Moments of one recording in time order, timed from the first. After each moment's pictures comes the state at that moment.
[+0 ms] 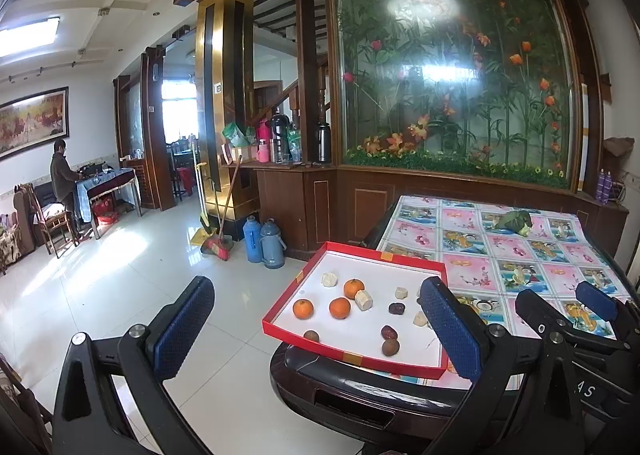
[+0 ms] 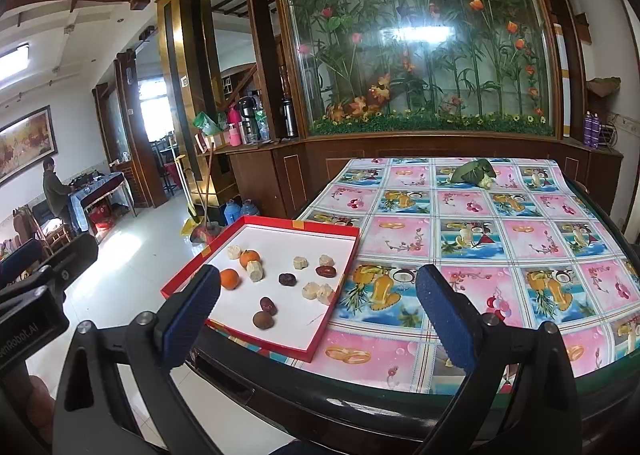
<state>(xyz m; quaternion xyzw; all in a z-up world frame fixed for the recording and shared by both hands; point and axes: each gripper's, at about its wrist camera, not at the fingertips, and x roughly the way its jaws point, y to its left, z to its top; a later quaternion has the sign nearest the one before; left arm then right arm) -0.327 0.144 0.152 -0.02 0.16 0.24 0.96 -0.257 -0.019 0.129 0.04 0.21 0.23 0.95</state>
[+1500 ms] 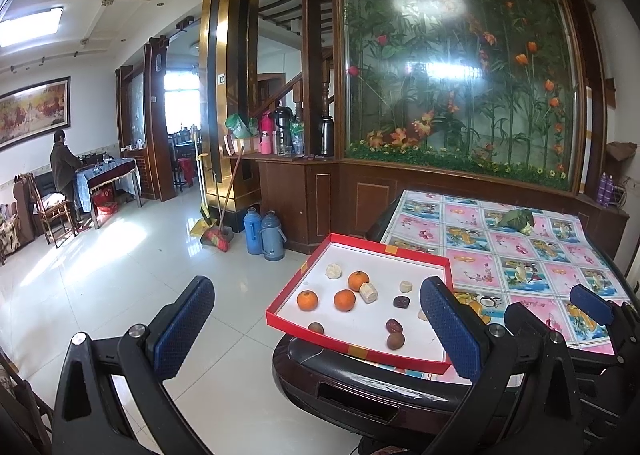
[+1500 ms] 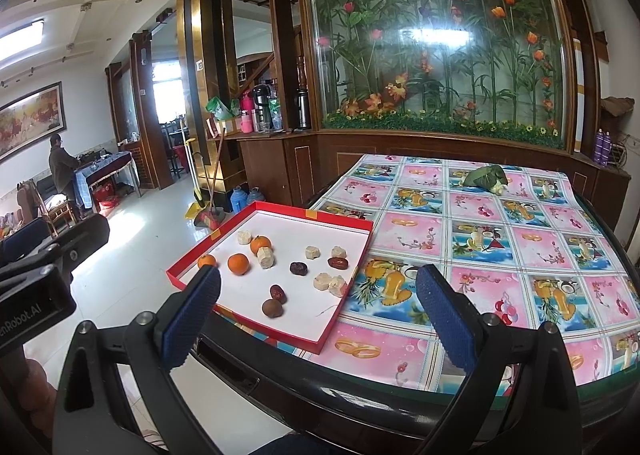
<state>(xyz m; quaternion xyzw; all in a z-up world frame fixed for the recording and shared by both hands) -0.336 0.163 0.152 -0.03 0.17 0.24 0.96 -0.264 0.000 0.123 0.00 0.21 0.24 0.95</state>
